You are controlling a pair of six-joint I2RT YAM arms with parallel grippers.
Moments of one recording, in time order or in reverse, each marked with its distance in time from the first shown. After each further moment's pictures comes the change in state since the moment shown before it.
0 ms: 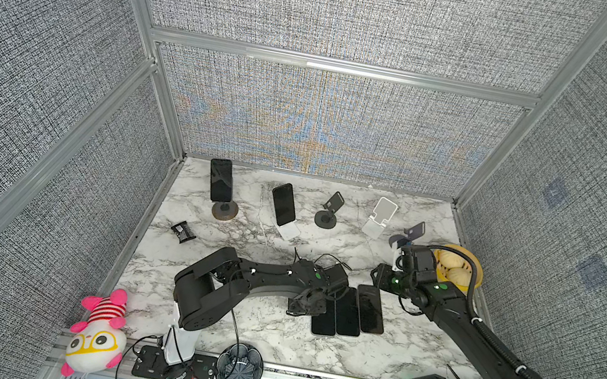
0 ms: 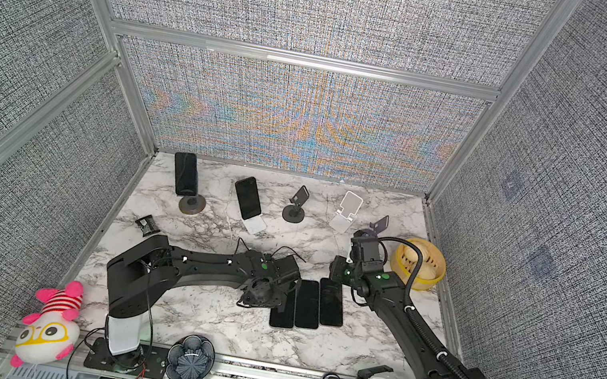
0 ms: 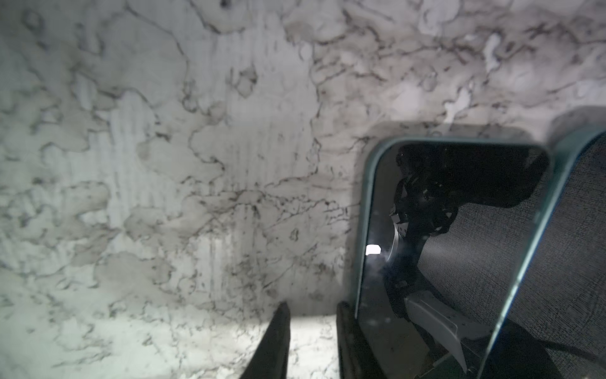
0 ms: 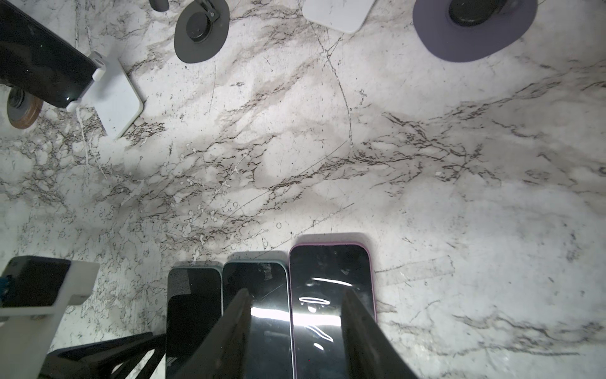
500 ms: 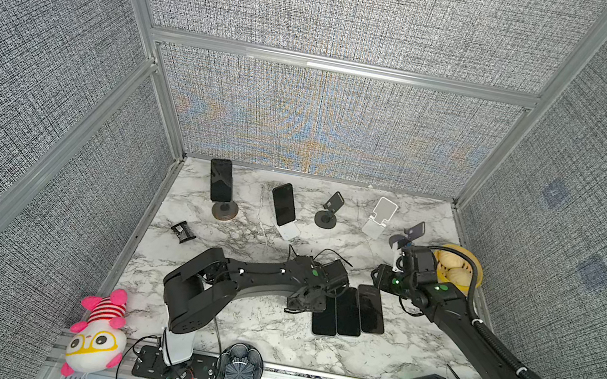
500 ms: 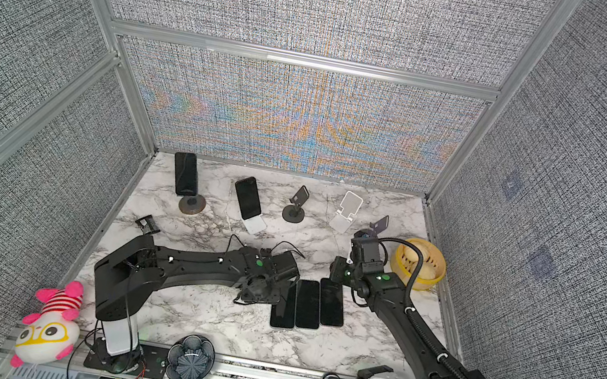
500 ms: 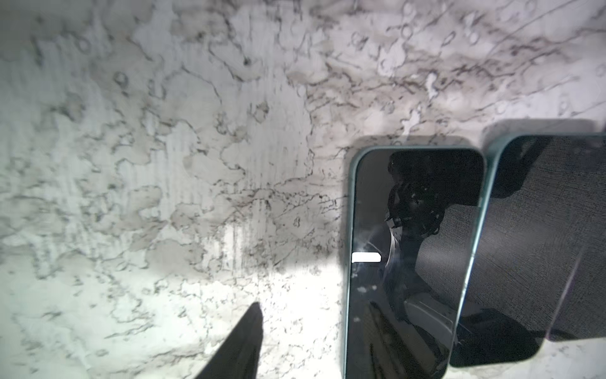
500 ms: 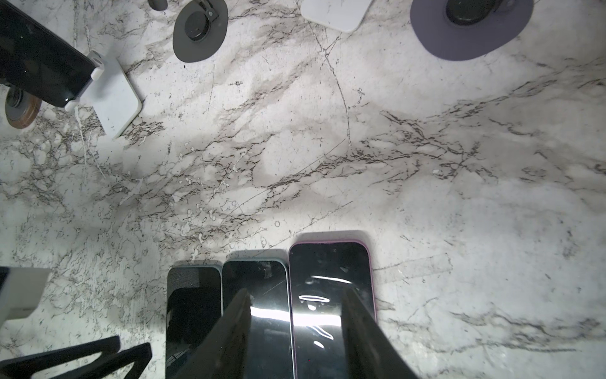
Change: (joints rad) left arm 0.003 -0.088 0.010 -0.045 -0.065 0.039; right arm 0.000 -0.005 -0.006 -0.002 0.003 0.000
